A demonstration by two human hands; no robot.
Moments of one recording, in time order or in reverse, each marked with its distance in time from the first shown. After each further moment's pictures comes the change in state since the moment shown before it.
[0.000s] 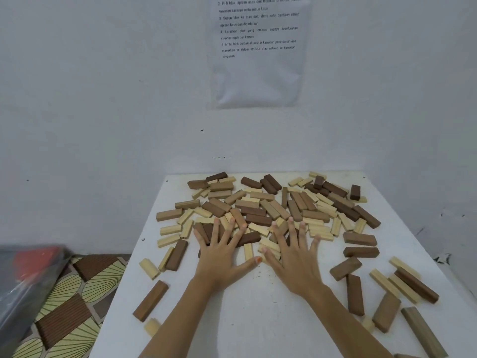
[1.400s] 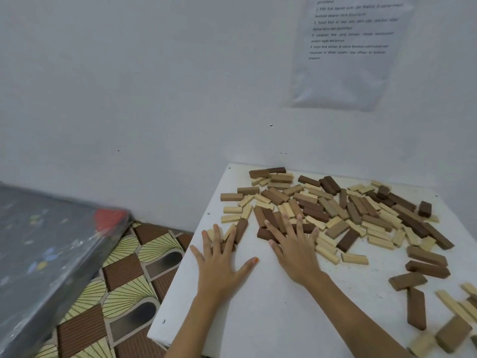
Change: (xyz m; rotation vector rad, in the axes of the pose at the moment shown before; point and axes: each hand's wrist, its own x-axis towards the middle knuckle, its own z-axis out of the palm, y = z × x) left_hand -0.109 -0.066 -0.005 -0.124 0.144 -0.443; right_hand -0.003 -0.105 -0.001 -0.017 -0.082 -0.335
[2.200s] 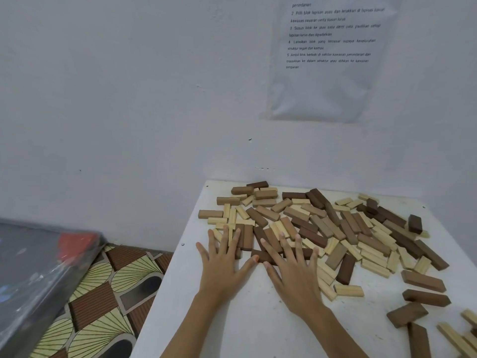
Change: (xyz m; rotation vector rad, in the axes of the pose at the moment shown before) left_hand 0.090 0.038 0.016 -0.063 -0.067 0.148; right_hand 0.018 0.030 0.006 0.045 0.009 0.144
